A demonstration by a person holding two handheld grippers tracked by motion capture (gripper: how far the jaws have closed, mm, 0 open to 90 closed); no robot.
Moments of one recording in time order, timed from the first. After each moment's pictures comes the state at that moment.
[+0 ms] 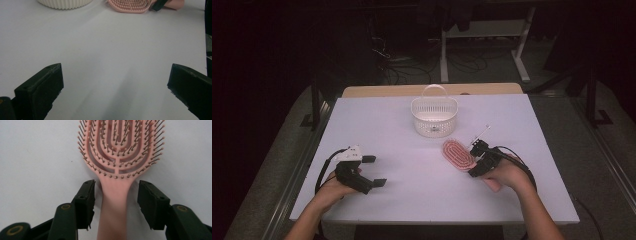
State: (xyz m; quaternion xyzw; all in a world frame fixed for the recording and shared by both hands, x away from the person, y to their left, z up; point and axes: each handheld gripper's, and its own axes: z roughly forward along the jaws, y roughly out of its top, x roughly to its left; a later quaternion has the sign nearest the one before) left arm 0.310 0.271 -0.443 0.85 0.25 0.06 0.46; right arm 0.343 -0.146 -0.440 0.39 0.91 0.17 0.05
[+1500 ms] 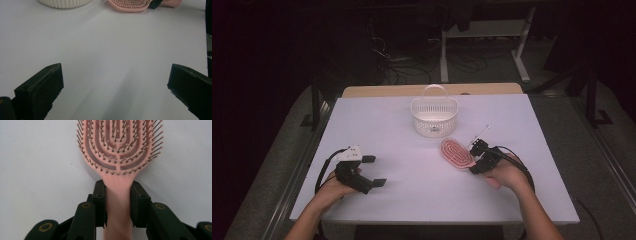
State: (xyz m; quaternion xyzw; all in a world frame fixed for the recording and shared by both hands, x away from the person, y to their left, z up) left arm 0.310 0.272 -0.443 0.85 0.25 0.06 0.46; right arm 0.344 -0.147 -0.440 0.39 0.90 0.17 0.05
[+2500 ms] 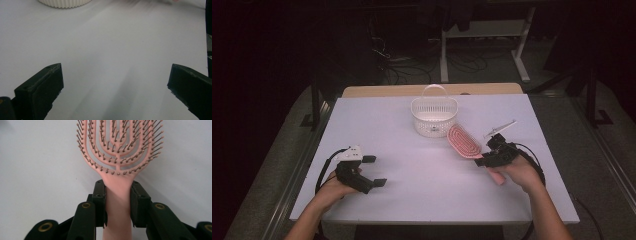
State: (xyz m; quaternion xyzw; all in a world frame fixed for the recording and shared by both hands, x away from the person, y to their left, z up) left arm 0.311 0.271 -0.444 0.85 0.25 0.05 0.46; right arm 0.341 -0.188 -0.422 0.41 0.86 0.31 0.04
